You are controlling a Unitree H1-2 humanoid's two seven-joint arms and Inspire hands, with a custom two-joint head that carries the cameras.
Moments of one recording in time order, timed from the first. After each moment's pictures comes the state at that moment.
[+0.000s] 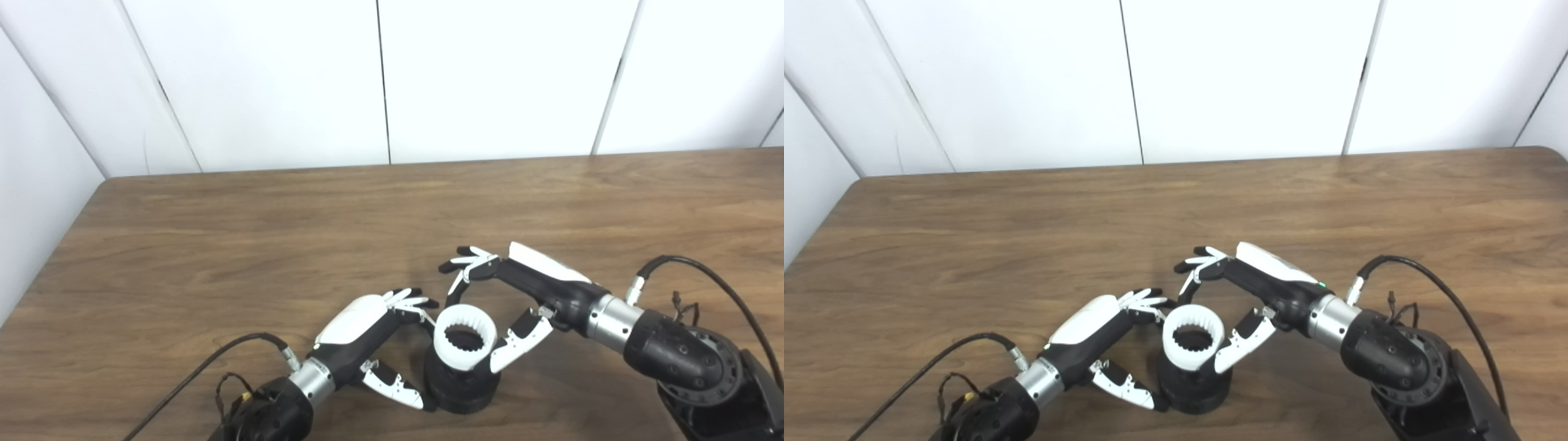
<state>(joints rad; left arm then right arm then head) -0.09 0.24 -0.36 -0.21 0.56 0.03 -0.38 -0.29 -0.43 0.34 -0.49 -0.34 0.41 0.61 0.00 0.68</state>
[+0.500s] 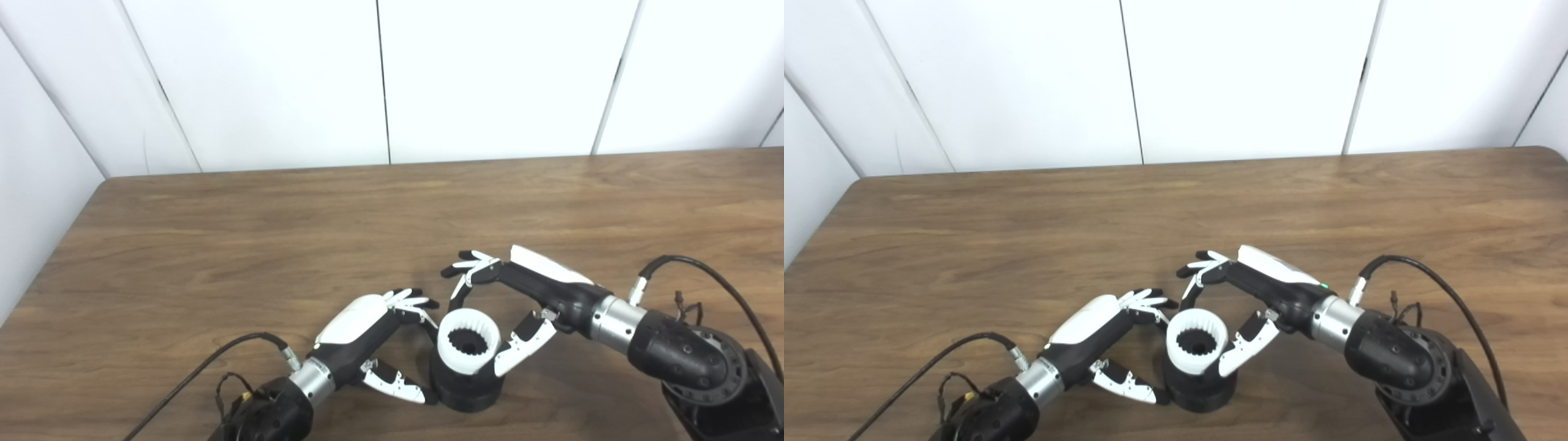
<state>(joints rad) -0.09 0.24 -0.36 -0.21 0.55 0.03 -0.38 -0.29 -0.44 0.33 -0.49 -0.33 0.41 0.63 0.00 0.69</state>
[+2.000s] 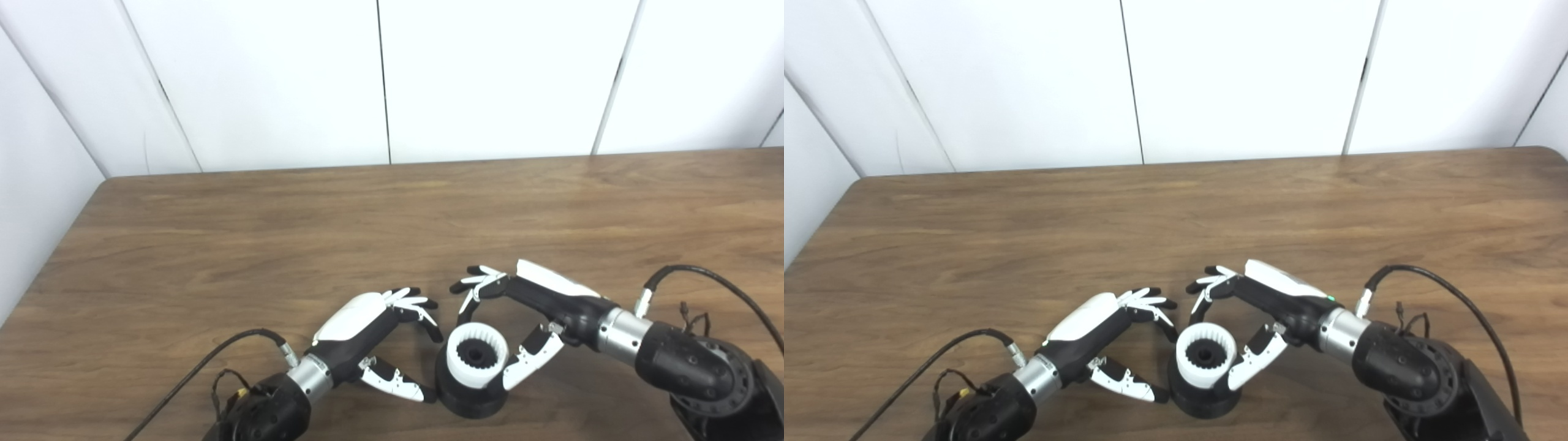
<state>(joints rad) -0.09 0.25 -0.35 -0.24 0.55 0.07 -0.42 -0.25 -0.46 0.35 -0.49 -0.35 0.41 0.64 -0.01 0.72</state>
